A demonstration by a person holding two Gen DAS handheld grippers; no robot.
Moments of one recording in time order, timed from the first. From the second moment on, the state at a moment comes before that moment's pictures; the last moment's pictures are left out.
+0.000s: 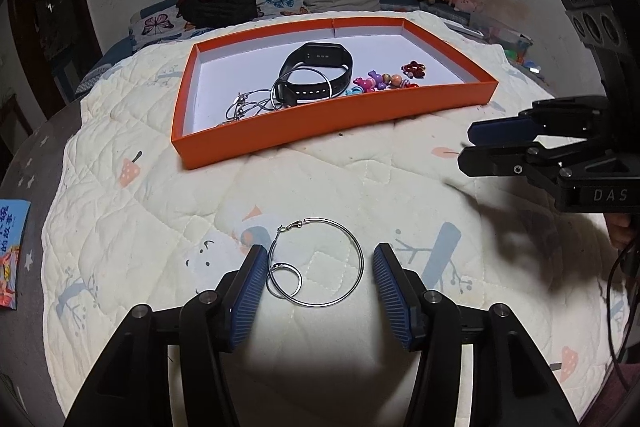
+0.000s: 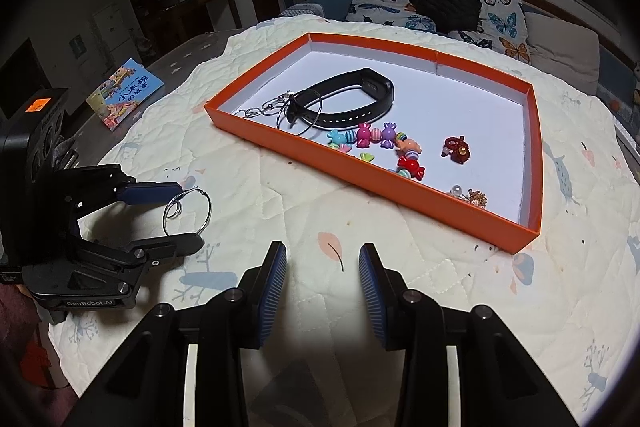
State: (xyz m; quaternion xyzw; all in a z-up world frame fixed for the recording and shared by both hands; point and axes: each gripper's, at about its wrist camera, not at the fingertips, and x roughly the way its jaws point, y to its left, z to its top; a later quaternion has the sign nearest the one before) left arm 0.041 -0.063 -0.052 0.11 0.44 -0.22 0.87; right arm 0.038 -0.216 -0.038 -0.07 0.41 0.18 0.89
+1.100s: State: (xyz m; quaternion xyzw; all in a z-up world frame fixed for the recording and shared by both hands) left arm 0.042 0.032 -0.001 0.00 0.38 -0.15 0.91; right arm 0.045 -0.097 -0.061 -0.19 0.42 0.34 0.82
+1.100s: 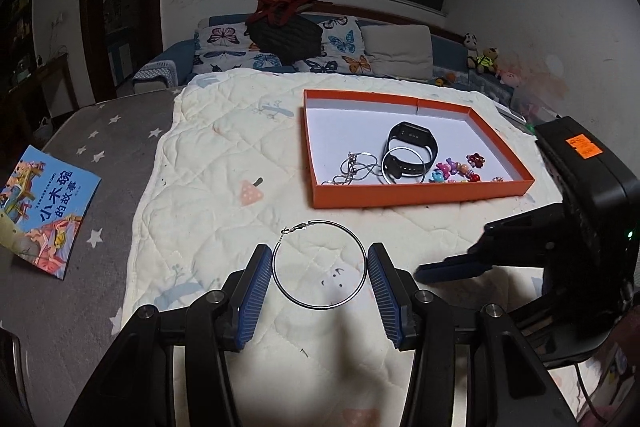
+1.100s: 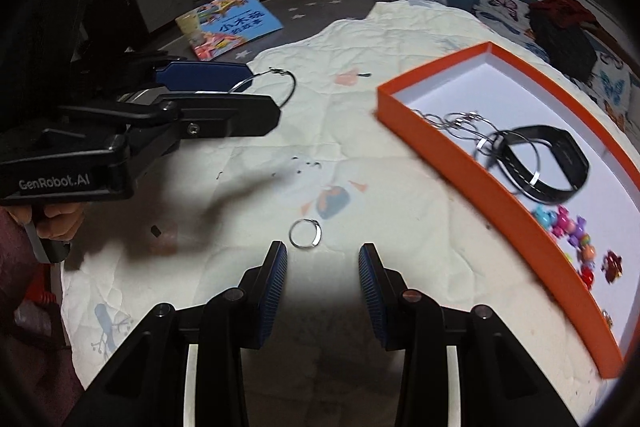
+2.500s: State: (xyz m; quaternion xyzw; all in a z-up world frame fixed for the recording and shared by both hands) left arm 0.131 -0.071 0.008 0.04 0.38 -0.21 0.90; right arm 0.089 -0.225 0.001 -0.11 0.36 0.16 0.91
